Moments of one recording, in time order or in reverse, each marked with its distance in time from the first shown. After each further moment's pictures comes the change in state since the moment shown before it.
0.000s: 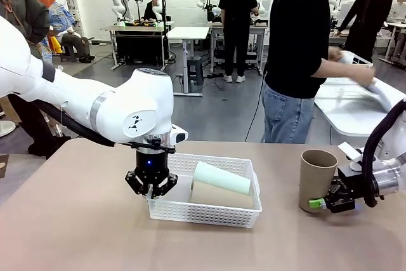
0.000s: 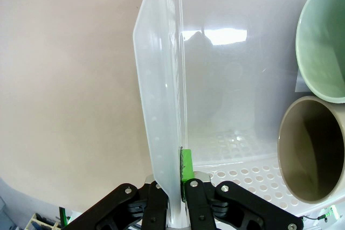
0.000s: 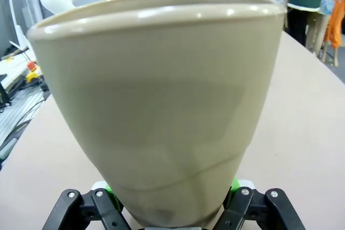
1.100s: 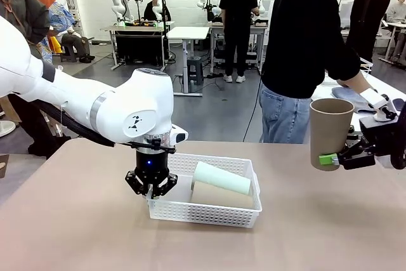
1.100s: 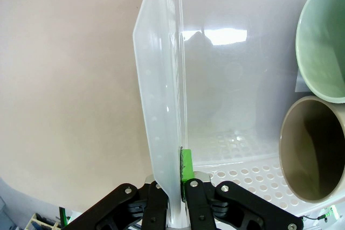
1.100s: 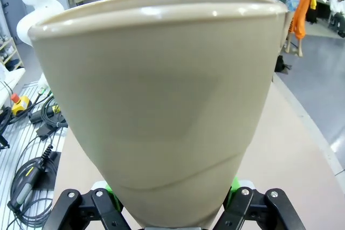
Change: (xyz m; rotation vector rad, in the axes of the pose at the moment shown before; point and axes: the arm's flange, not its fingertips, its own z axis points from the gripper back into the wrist) left arm 0.000 0.000 0.000 0.000 0.000 0.000; right arm 0.155 0.063 0.039 -0.179 0.054 -0.020
